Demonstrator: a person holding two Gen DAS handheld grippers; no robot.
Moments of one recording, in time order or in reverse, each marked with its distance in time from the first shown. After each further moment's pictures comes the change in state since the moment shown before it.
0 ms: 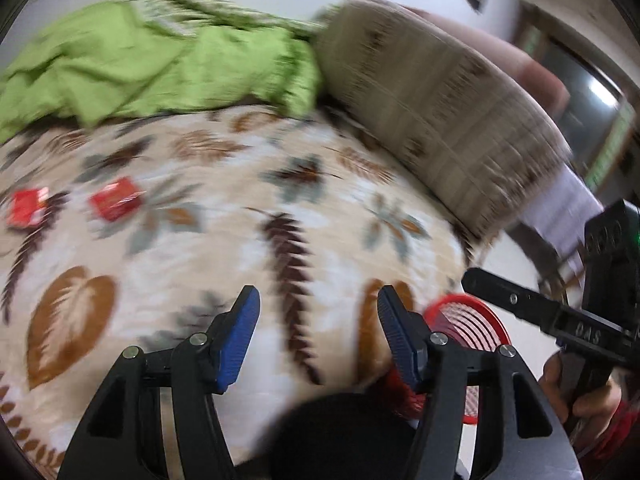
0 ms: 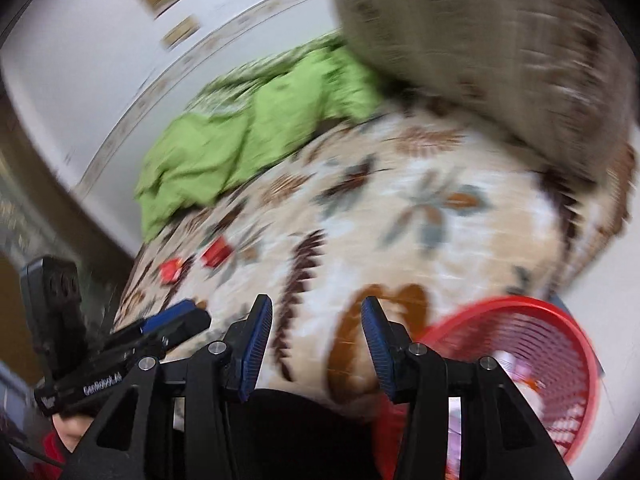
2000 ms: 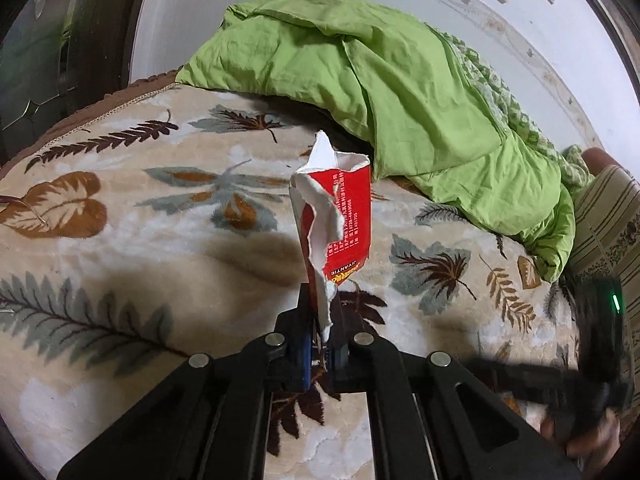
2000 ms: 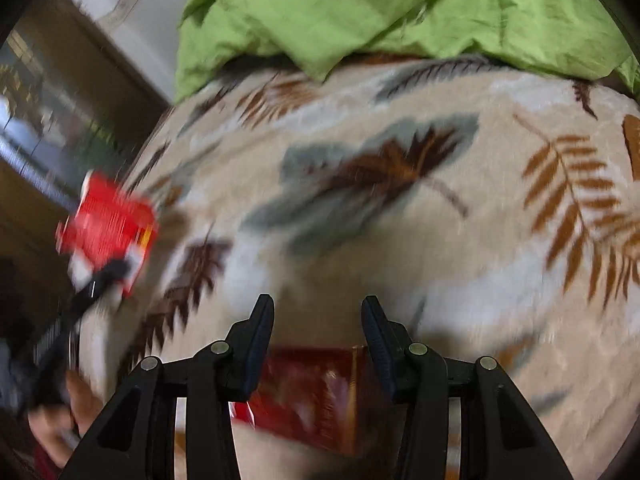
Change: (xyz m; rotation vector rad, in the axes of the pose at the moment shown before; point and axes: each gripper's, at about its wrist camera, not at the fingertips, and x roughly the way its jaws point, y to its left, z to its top) left arm 0.017 0.345 0.064 -0.480 -0.266 0.472; right arm 0.420 0.181 0.079 -0.388 0.538 0.223
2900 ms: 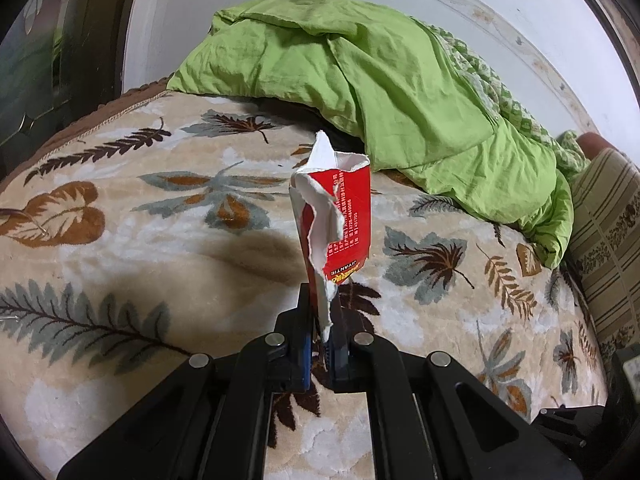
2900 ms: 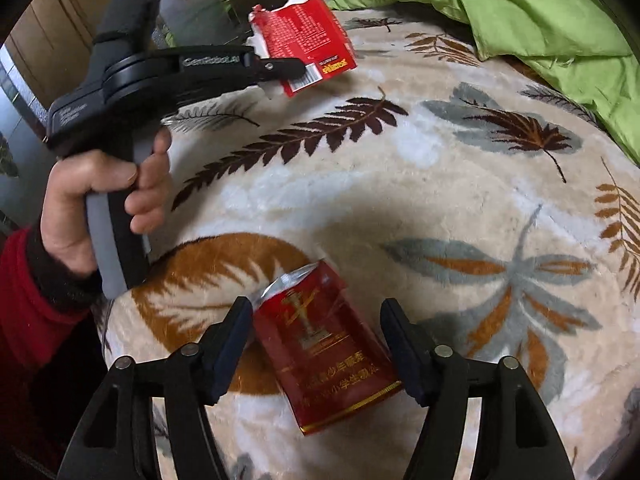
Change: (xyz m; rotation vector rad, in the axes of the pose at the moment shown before) left arm -0.005 -0.010 -0.007 0.059 0.001 0.010; right arm -0.019 0.076 -0.085 -0.480 0.166 0.043
